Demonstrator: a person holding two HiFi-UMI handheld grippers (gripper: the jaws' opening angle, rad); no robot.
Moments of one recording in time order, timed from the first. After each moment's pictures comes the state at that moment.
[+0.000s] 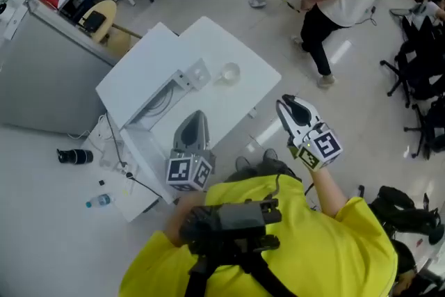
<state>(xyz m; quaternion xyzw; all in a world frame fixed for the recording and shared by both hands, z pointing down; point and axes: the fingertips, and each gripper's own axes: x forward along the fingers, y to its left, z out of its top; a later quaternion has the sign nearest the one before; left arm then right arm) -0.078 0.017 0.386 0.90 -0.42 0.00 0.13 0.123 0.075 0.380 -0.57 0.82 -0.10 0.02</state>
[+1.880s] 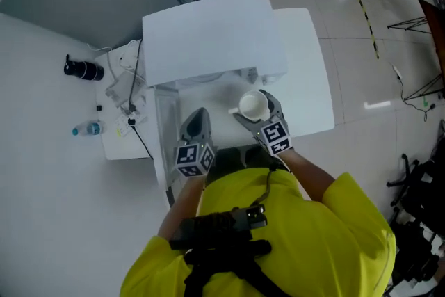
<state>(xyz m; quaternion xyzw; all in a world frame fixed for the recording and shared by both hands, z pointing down) -0.247 -0.073 0.560 0.69 -0.68 0.06 0.24 -0.131 -0.122 0.617 -0.27 0.93 -0.14 -0.18</state>
